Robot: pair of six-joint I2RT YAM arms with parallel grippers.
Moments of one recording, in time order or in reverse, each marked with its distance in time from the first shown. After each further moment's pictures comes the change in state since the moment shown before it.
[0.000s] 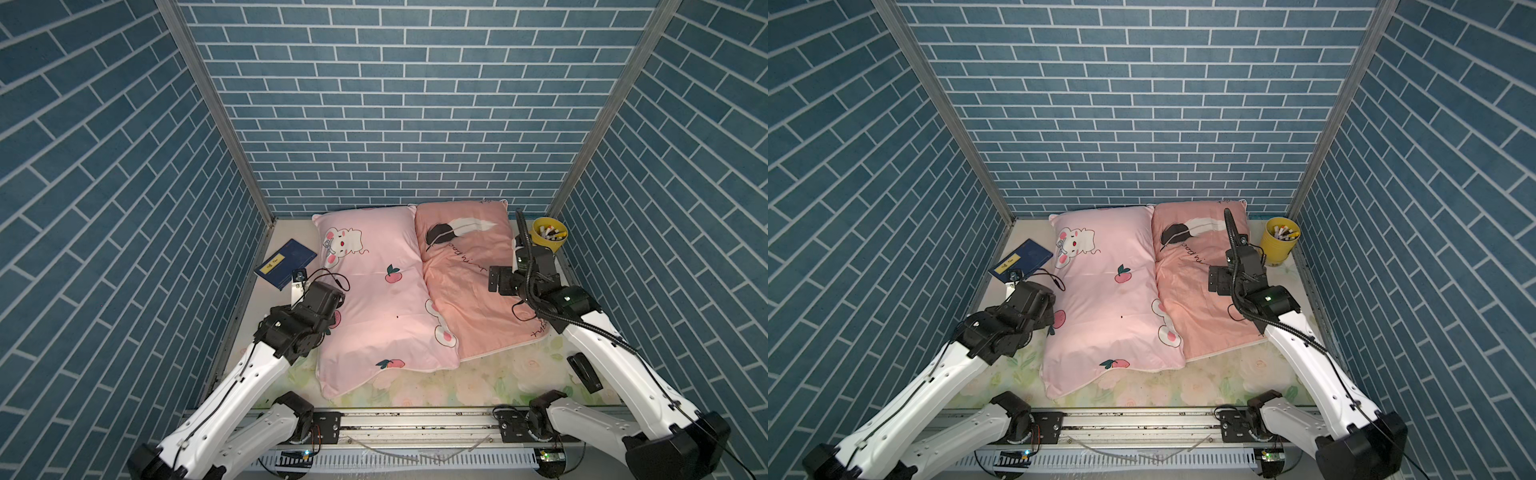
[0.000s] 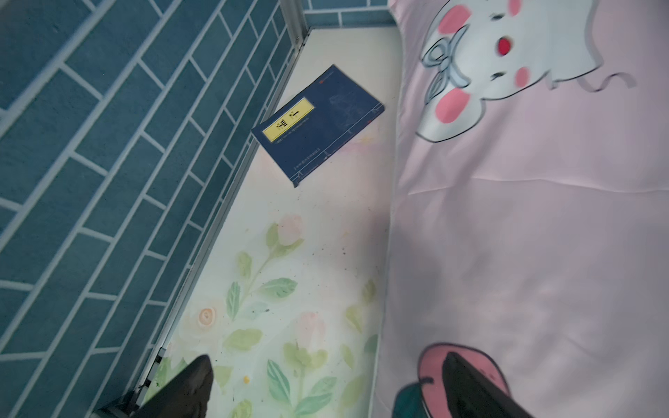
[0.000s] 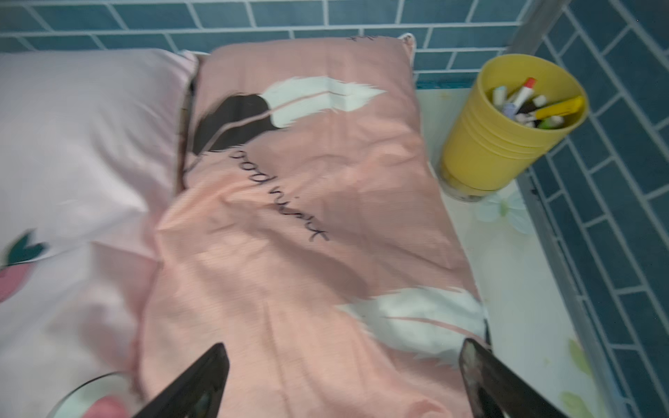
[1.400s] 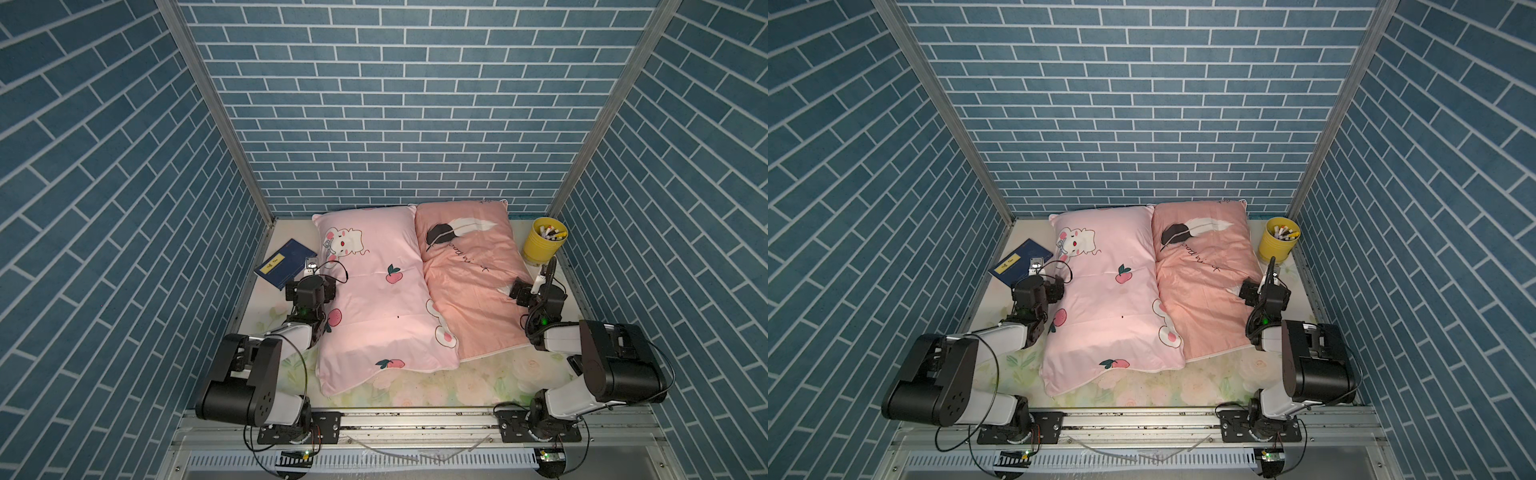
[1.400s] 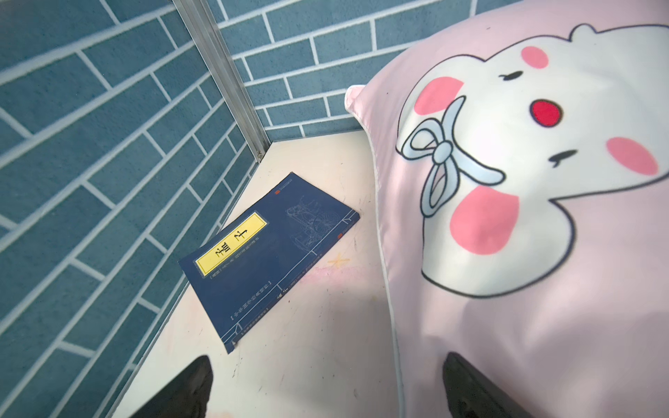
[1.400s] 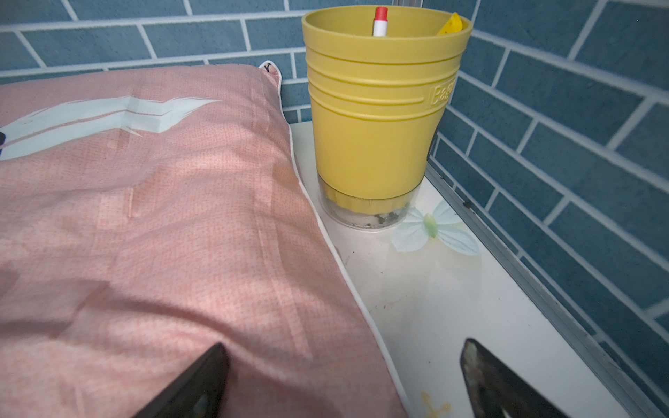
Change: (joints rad) left arm 0.340 0.526 -0.384 1.519 0.293 0.568; right arm -0.434 0.418 -0.631 1.433 -0.190 -0.146
